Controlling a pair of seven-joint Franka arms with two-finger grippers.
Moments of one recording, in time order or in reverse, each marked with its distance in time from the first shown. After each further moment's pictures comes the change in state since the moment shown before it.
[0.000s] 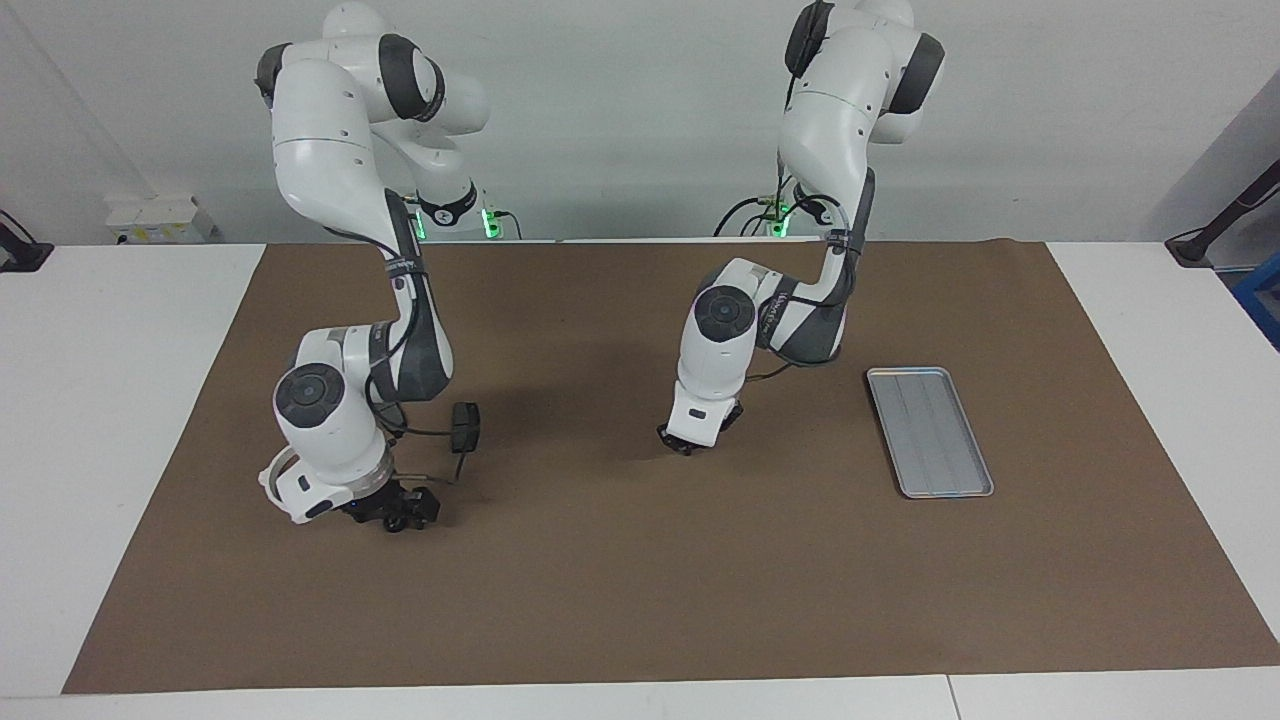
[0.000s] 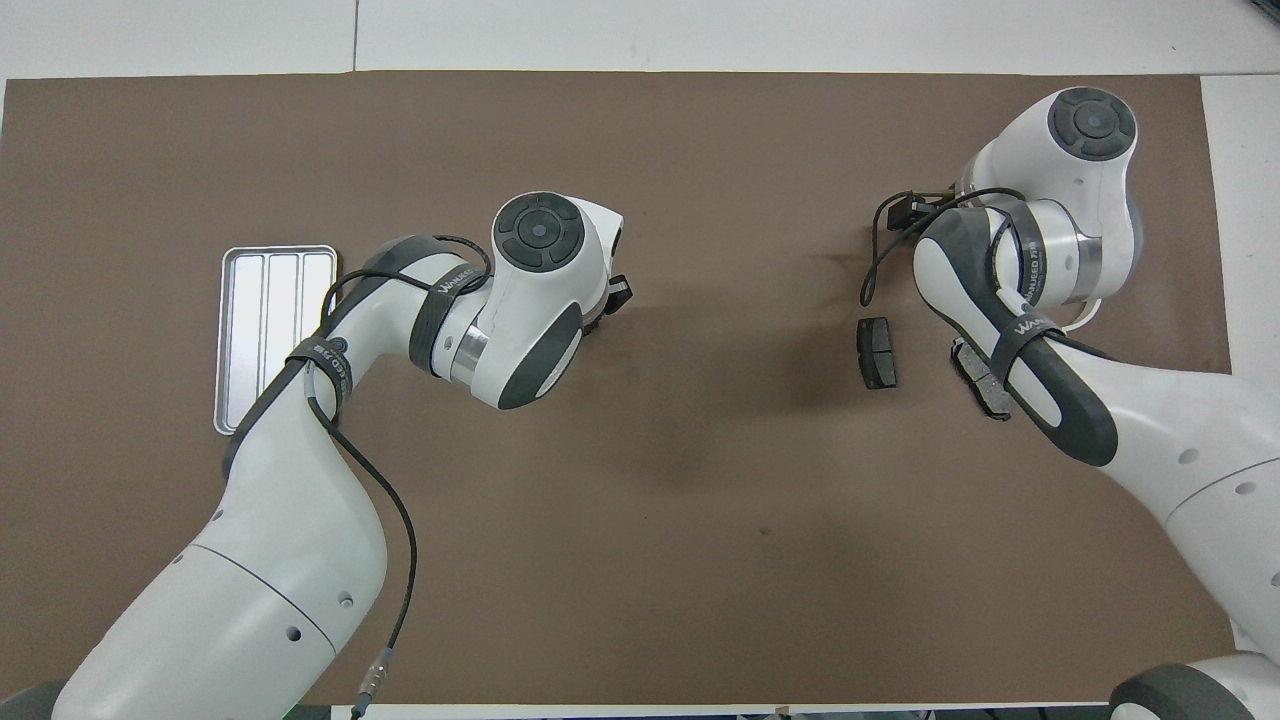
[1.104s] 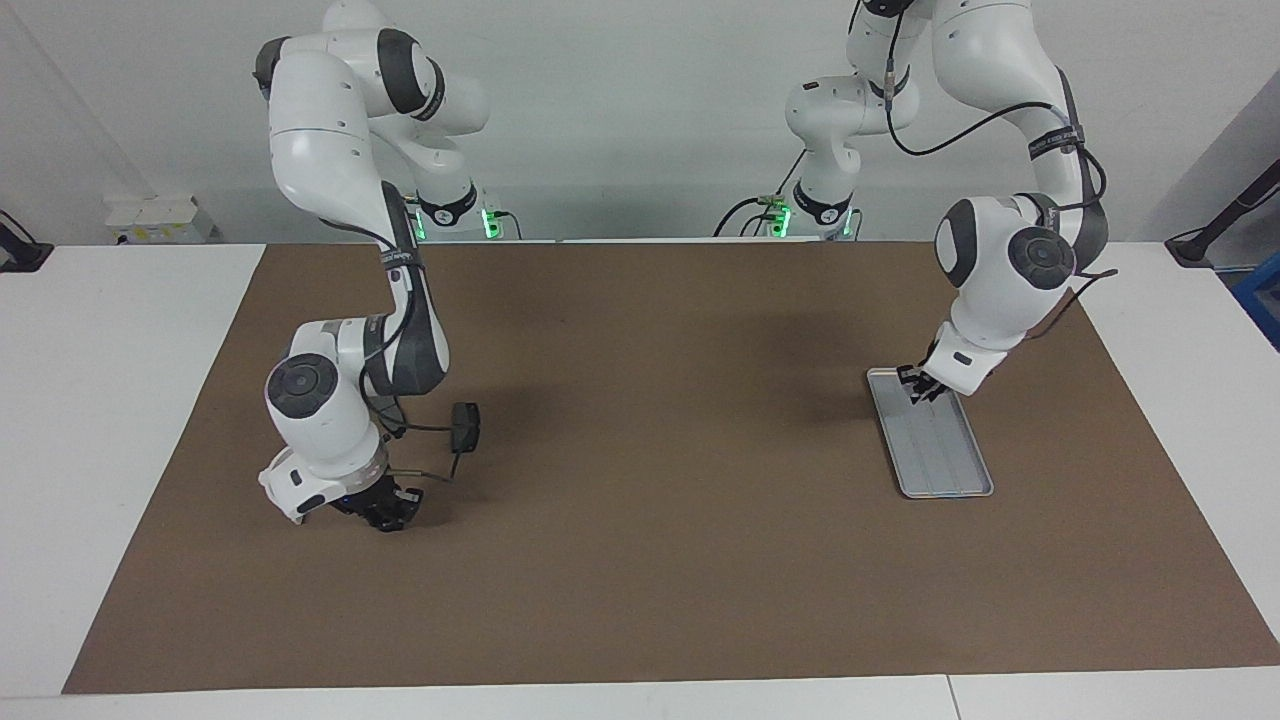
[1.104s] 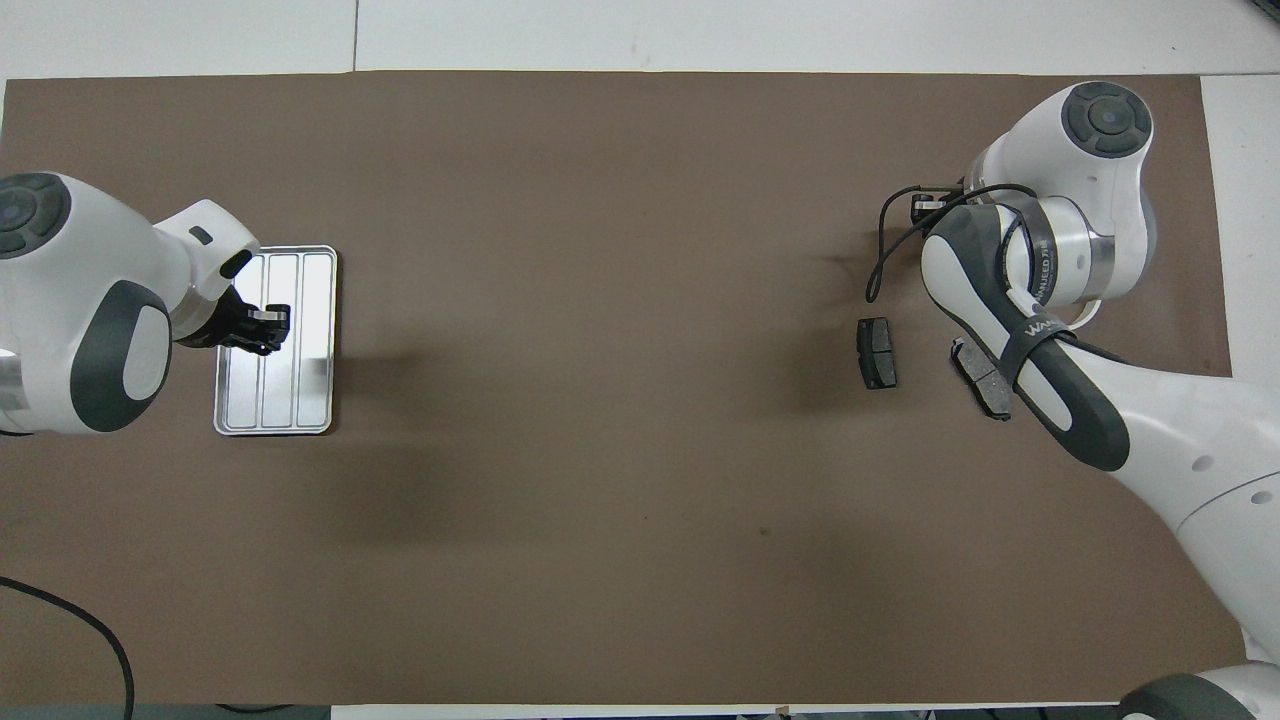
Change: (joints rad) left arm 0.553 -0.394 0.023 -0.417 0.020 -0.021 0.876; right arm -0.003 -0.020 -0.002 -0.004 0.000 -0.001 0.000
